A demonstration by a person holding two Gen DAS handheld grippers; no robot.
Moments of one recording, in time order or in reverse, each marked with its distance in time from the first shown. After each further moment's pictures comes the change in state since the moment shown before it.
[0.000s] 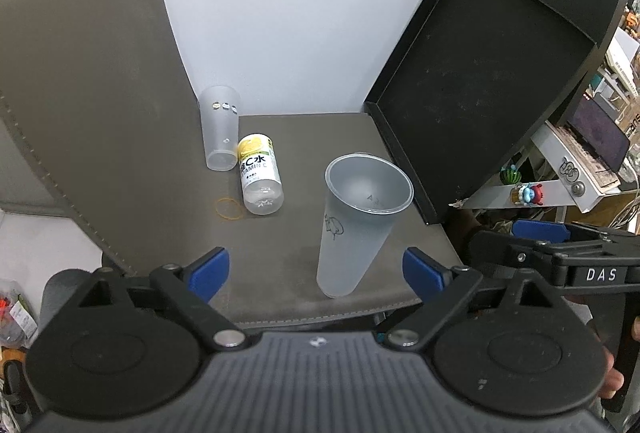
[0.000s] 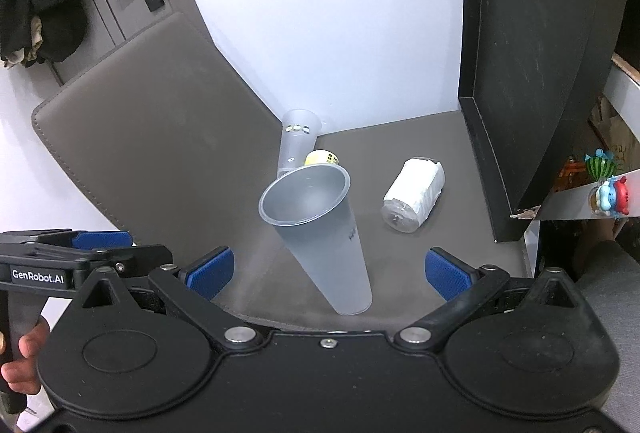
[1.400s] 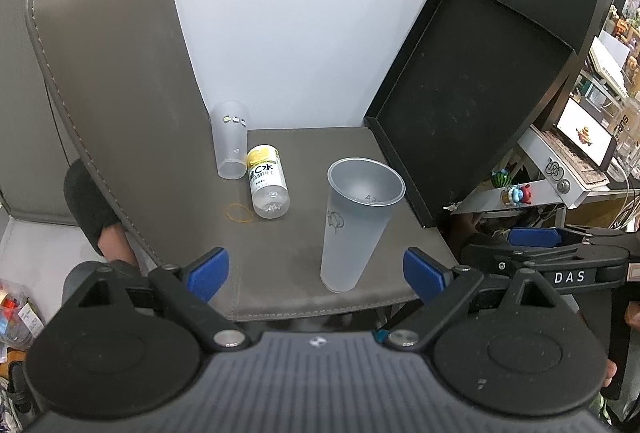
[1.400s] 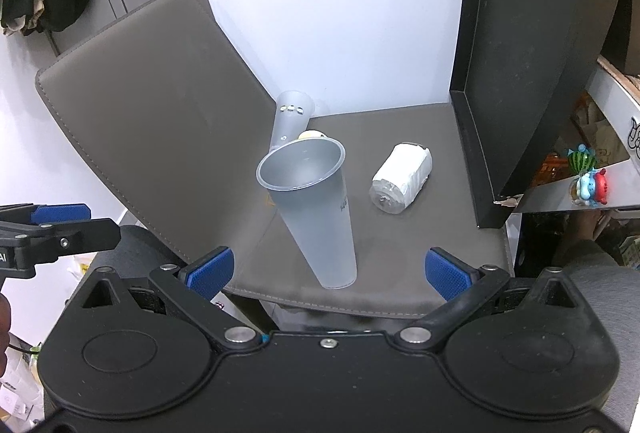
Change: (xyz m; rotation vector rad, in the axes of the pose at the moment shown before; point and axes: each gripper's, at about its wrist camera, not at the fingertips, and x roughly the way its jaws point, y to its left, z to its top) left arm -0.040 0.001 -0.018 0.017 -0.058 0.008; right arm -0.013 0.011 -0.014 -0.060 0.037 -0.056
